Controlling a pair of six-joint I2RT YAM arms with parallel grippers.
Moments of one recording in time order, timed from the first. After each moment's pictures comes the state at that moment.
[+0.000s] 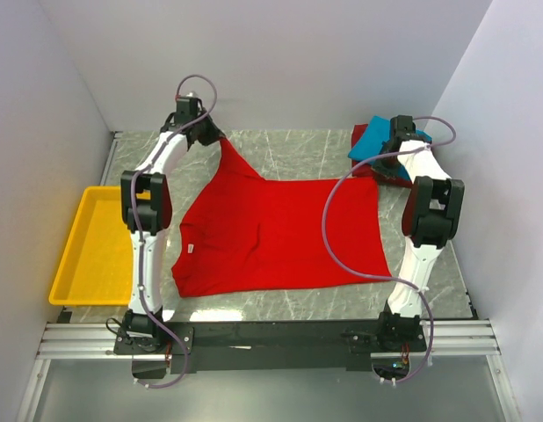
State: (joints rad) left arm -0.13 2.42 2.18 -0.37 0.22 -0.71; right arm -0.11 2.12 1.76 -0.73 0.01 0.41
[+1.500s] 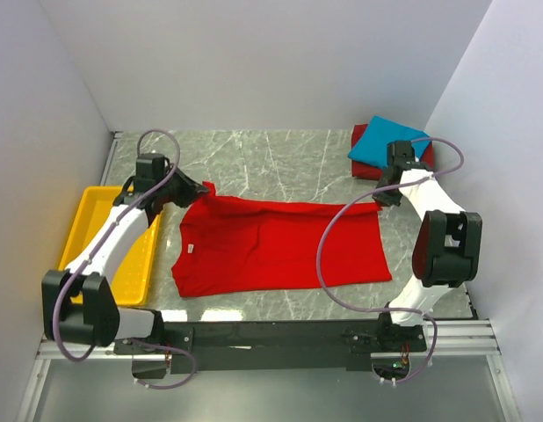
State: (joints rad) left arm -0.13 1.32 0.99 -0.30 0.28 -0.99; right arm -0.05 1.70 1.26 -0.66 0.14 0.42
